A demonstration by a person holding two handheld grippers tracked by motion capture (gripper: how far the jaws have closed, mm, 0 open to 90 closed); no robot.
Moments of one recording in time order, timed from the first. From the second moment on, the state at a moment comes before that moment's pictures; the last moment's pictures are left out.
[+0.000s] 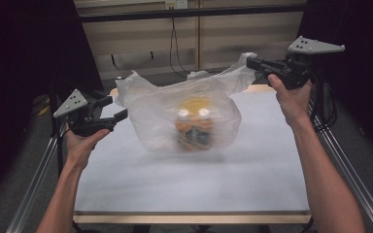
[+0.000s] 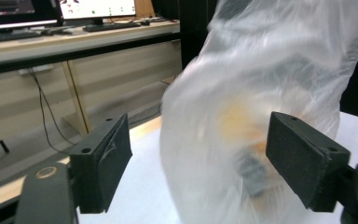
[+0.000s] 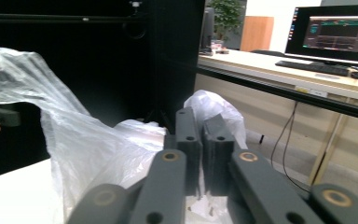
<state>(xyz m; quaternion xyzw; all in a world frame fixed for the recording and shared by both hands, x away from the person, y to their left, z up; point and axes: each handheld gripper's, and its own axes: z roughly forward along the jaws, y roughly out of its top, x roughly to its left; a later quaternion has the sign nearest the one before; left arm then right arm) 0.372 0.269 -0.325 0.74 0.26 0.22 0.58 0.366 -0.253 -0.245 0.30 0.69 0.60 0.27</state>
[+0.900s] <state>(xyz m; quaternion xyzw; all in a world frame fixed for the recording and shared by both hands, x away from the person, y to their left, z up) 0.389 0.250 -0.321 0.74 0.26 0.20 0.59 0.330 -0.250 -0.306 0.31 0.74 0.56 0.22</state>
